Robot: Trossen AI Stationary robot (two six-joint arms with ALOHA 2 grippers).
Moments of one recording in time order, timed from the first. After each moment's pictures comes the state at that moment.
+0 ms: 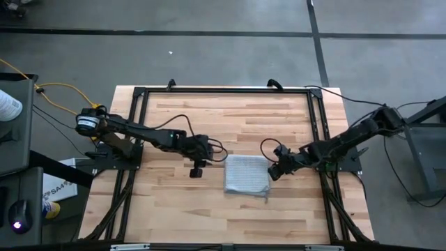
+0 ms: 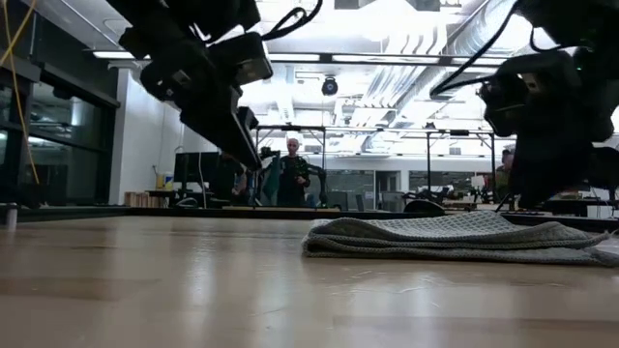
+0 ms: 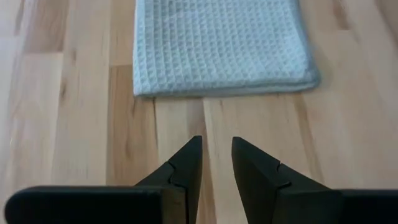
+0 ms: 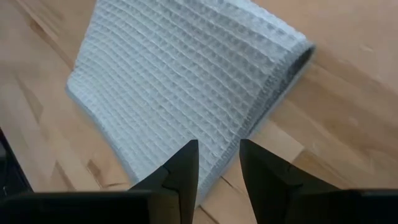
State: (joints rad) left arm -0.06 1.51 0.86 -0.17 0.08 0.00; right arm 0.34 1.17 0.45 -0.21 0.14 1.34
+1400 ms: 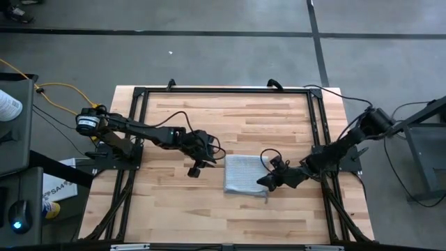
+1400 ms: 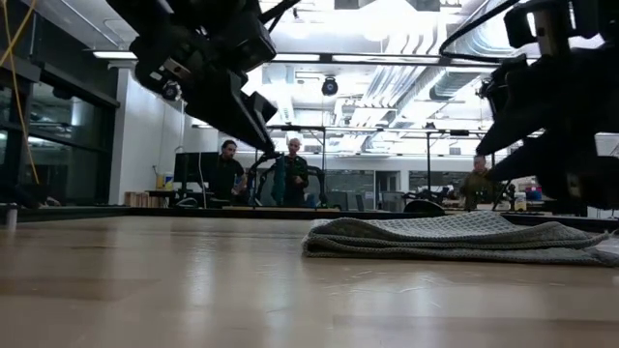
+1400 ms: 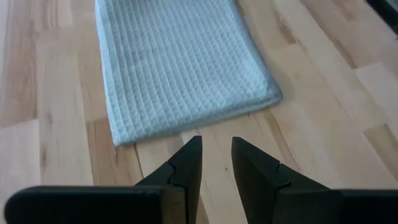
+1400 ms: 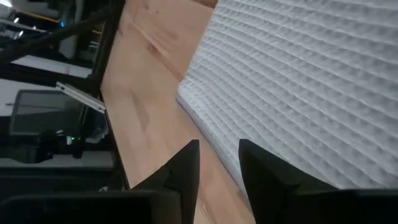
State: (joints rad) left arm -0.01 1.51 0.86 -0.08 0.25 0.19; right arm 0.53 1.38 0.38 0.42 0.36 1.44
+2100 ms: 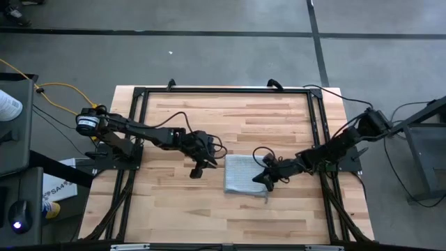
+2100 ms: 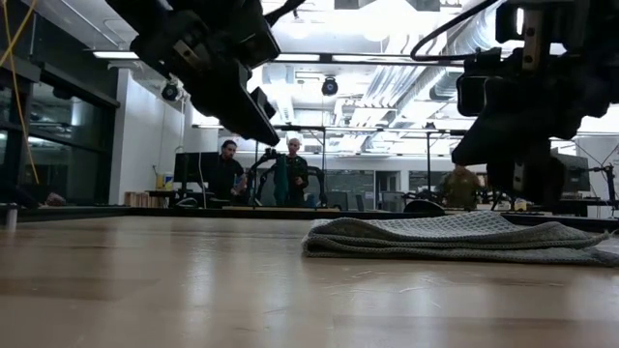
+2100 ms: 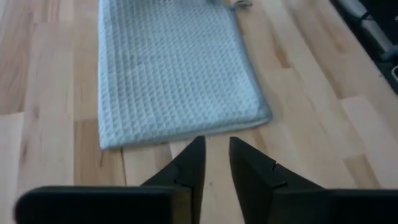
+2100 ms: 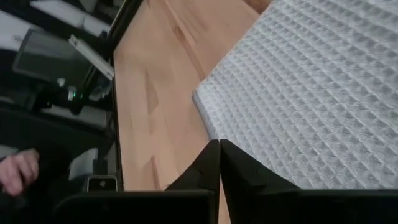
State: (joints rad) left arm -0.03 1.51 0.86 -0.03 0.26 0.05; right arm 0.38 1.43 0.38 0.55 0.13 1.09
